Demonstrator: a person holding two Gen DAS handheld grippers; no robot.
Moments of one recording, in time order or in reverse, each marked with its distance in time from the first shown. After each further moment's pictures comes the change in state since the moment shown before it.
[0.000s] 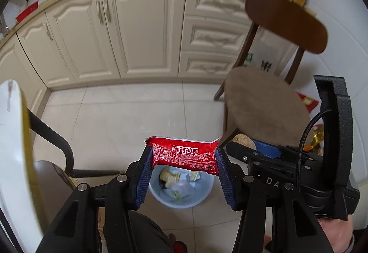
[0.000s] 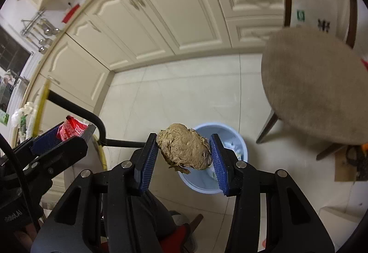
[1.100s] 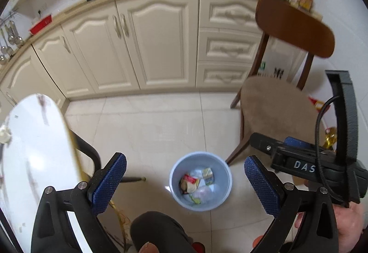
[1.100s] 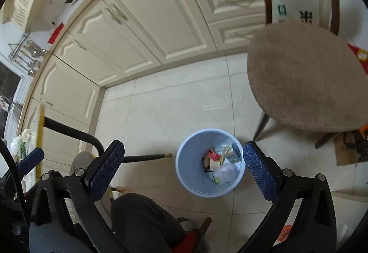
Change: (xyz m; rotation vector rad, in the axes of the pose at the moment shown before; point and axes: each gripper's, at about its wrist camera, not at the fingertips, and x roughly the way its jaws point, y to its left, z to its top) left arm -0.031 -0.016 0.024 0.024 -0.104 0.103; right arm -0.025 0.007 0.014 0.106 -0.068 -0.049
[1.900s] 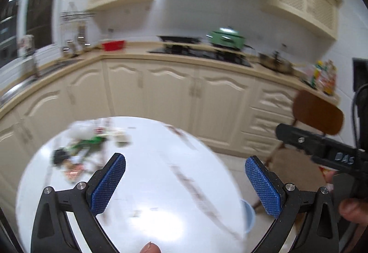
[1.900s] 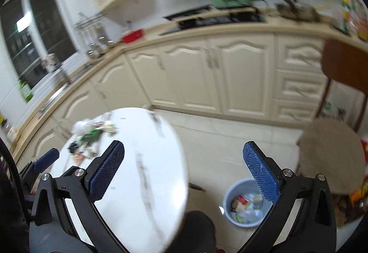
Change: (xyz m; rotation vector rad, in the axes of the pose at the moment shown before) left arm -0.259 0.193 -0.185 -0.276 -0.395 0.149; right arm -0.142 0.281 -0.044 -0.426 -0.269 0.148
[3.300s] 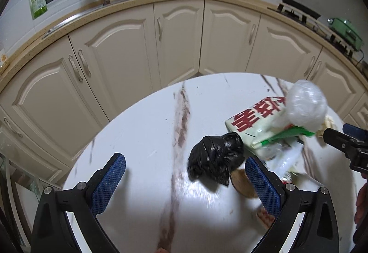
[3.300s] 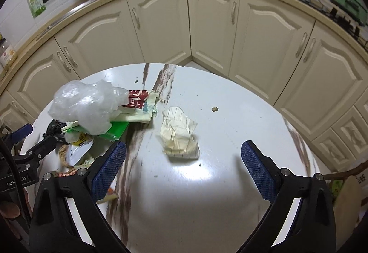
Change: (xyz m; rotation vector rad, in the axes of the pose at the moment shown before) left arm 0.209 0.266 0.051 -0.253 0.319 0.350; right arm 0.295 0.220 -0.010 -0.365 0.349 0.069
